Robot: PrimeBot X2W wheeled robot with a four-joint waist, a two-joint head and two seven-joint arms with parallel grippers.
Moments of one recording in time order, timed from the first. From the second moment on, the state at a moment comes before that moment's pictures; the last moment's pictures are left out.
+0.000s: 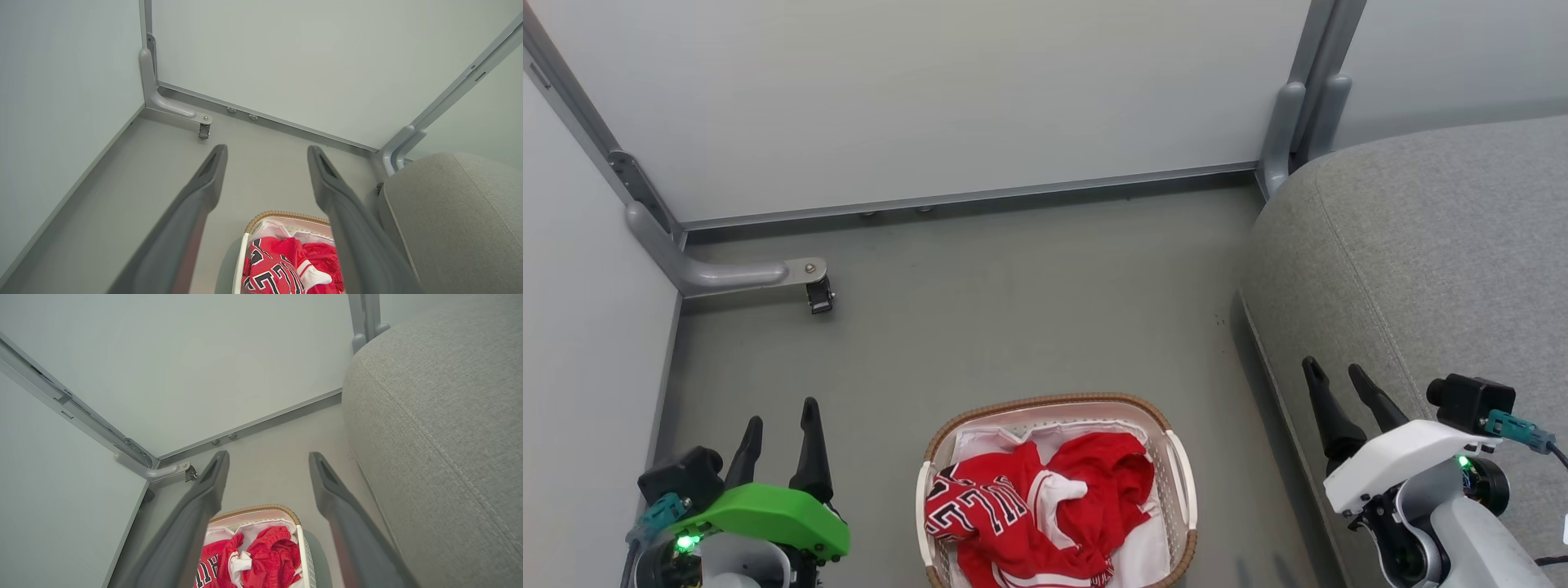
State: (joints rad) left arm -0.11 0.14 -0.14 0.34 -0.60 0.02 -0.12; right arm -0.22 -0.20 0.18 0.40 0.72 0.13 -0.12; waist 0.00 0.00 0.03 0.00
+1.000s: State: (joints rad) left arm -0.09 0.13 -0.11 0.31 -0.32 0.02 -0.20; right arm -0.23 -0.19 0.15 0.43 0.44 0.13 -0.19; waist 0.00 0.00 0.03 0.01
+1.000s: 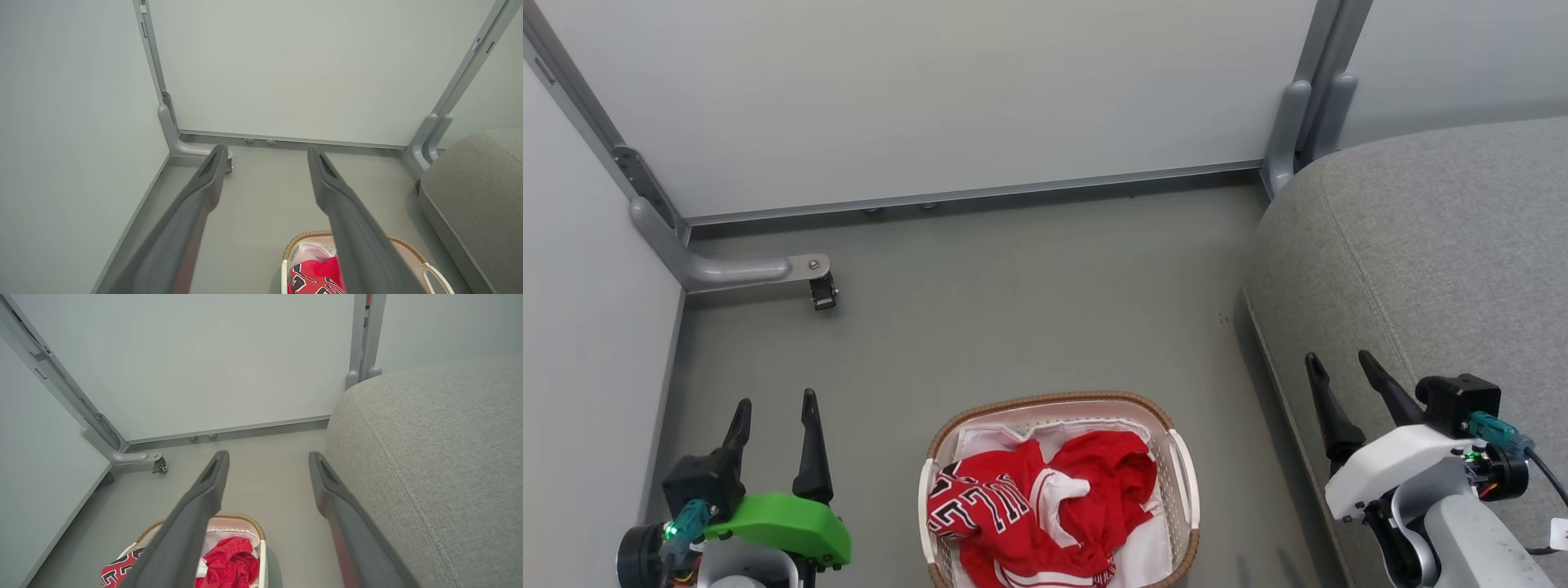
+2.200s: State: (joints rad) left arm -0.21 0.06 -0.22 0.47 0.00 -0.04 -0.26; right arm -0.39 -0.22 0.24 0.37 0.25 0.13 -0.26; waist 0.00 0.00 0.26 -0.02
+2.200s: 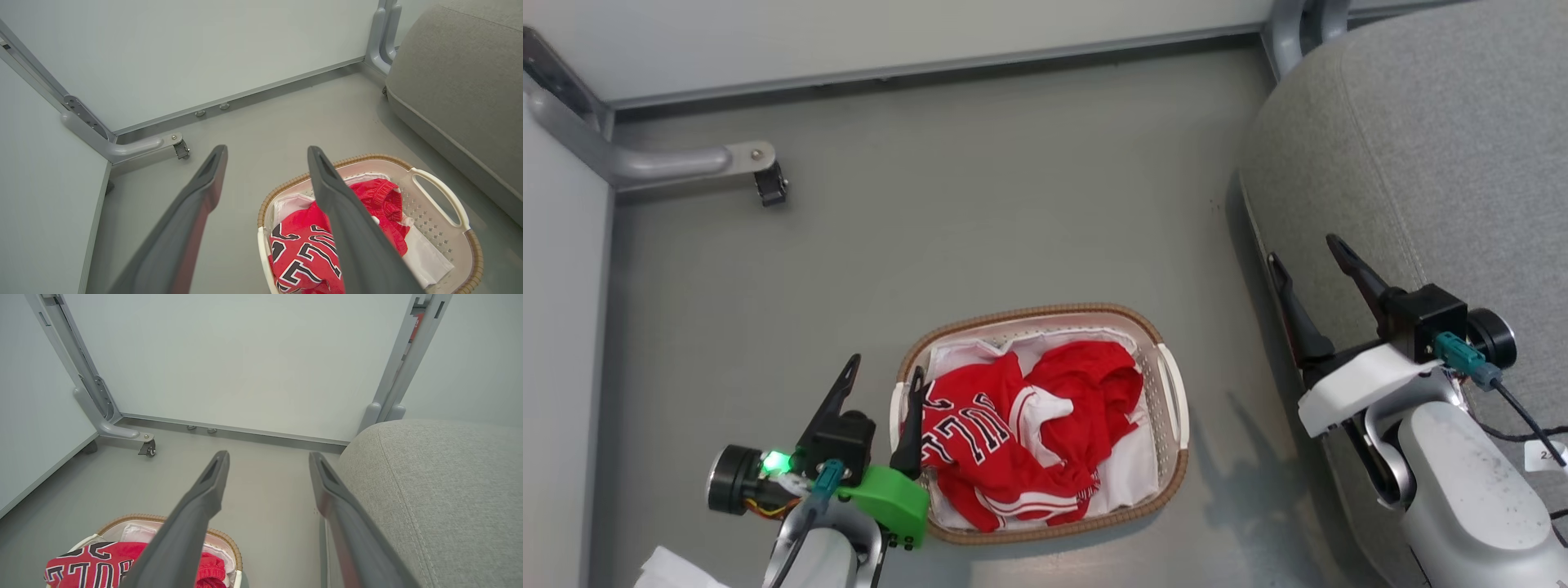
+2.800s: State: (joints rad) left arm -0.64 0.05 -0.43 1.09 0.06 -0.05 -0.24; right arm -0.53 -0.24 0.29 0.29 0.26 0.13 -0.26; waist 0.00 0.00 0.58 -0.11
